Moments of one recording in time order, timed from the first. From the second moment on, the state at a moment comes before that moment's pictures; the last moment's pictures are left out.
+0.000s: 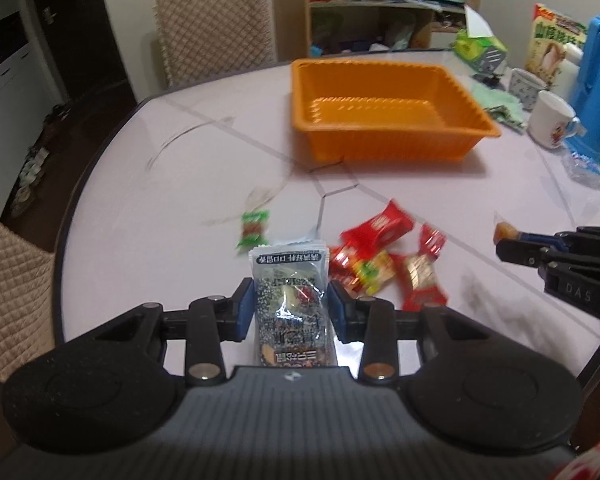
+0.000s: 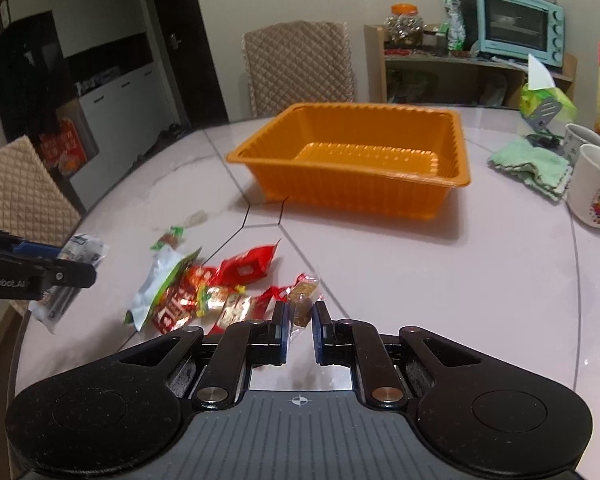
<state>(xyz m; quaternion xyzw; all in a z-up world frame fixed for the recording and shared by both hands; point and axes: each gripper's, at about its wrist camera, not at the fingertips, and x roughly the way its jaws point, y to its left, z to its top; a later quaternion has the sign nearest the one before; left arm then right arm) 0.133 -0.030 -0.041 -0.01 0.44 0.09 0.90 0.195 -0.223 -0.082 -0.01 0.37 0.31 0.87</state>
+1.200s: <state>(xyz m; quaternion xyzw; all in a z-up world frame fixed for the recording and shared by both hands) 0.418 -0.048 -0.052 -0.06 0.44 -0.01 0.90 0.399 -0.207 -0.076 0.04 0.36 0.28 0.89</state>
